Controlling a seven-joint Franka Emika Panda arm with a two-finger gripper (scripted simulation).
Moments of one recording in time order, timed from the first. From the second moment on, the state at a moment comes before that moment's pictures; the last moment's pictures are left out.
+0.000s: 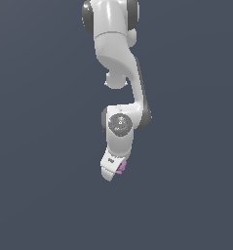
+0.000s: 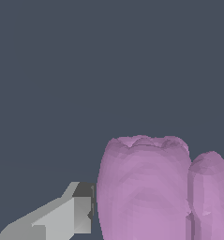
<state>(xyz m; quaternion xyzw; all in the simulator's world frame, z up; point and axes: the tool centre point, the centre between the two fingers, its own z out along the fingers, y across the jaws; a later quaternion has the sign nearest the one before) 0.075 0.012 0.041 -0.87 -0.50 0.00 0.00</state>
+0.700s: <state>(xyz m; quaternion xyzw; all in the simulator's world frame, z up) 0.058 -0.005 0.047 -0.87 -0.50 0.00 0.00</state>
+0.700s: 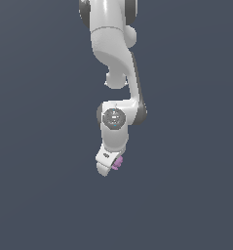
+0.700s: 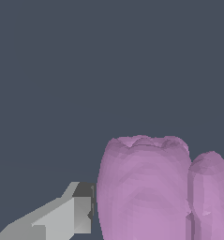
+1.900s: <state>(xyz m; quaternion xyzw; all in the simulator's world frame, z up) -0.067 -0.150 0.092 -0.87 -0.50 0.00 0.00</state>
